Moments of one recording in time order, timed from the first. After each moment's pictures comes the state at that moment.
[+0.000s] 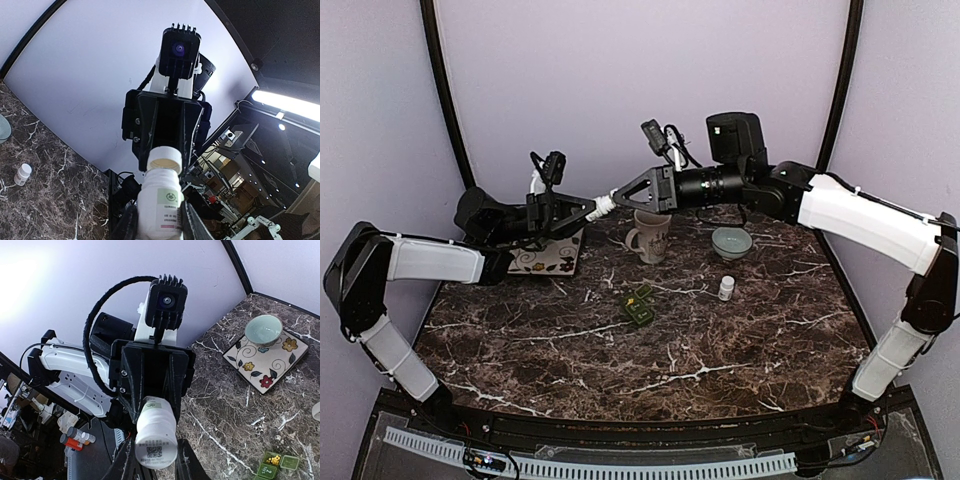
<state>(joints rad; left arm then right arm) -0.49 1.60 0.86 1.28 1.06 -1.31 0.86 1.62 1.57 -0.23 -0.57 0.48</state>
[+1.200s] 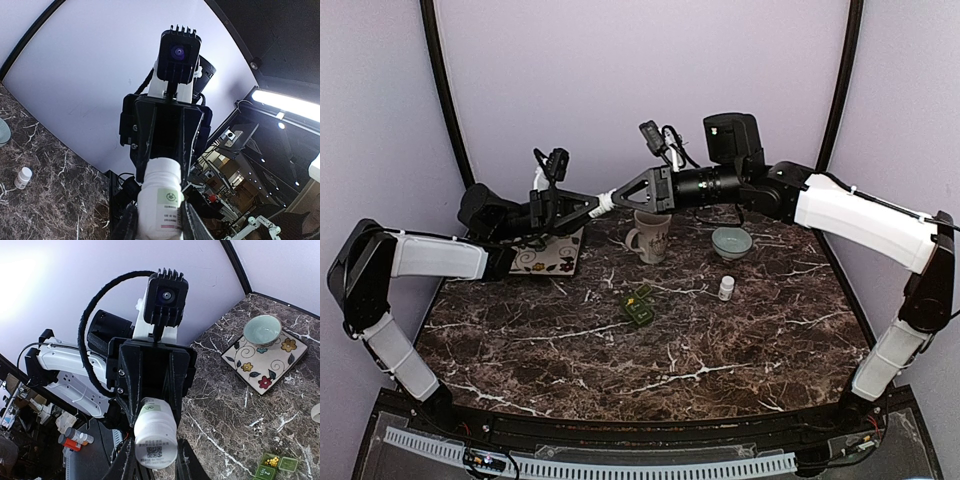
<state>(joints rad) -0.50 1.62 0.90 1.27 1.07 -1.31 0.86 1.64 1.58 -0.23 -0.57 0.48</state>
